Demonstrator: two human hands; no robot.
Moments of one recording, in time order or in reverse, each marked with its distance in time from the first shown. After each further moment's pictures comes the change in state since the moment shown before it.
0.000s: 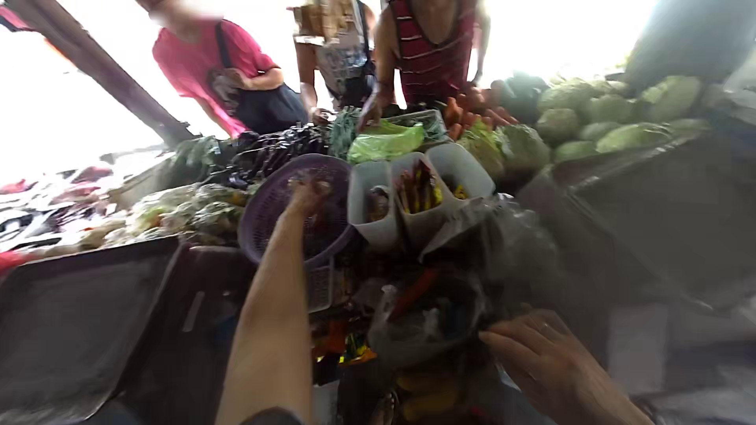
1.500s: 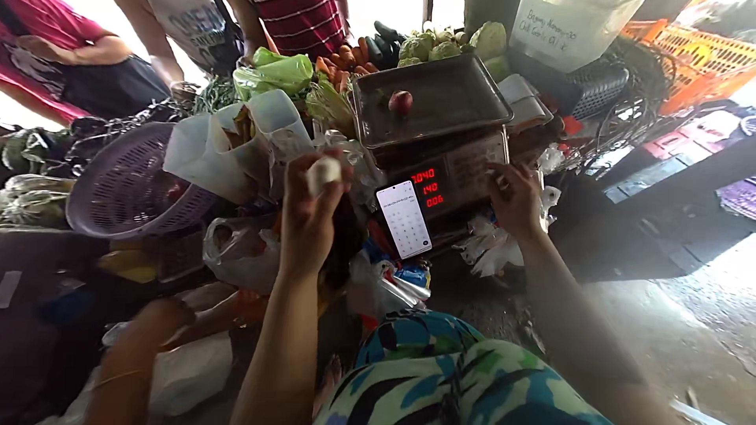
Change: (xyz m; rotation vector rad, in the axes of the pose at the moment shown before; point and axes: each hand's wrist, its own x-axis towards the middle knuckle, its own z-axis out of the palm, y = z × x) left_hand -0.373 0.382 0.120 -0.949 -0.044 0.632; right_hand -0.190 0.175 -0.149 0.012 0.405 0.602
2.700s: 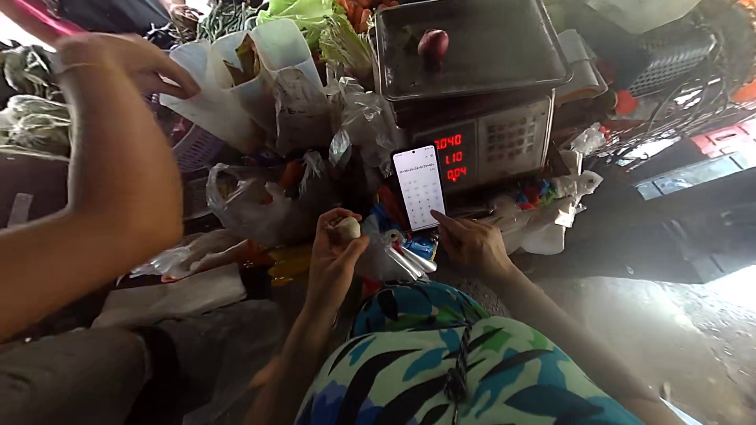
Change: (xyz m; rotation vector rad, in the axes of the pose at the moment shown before) left_hand -0.125 -0.031 0.014 -0.130 0.251 -0.470; right_hand -0.095 -0.052 0.063 -0.026 -0.286 -0.338
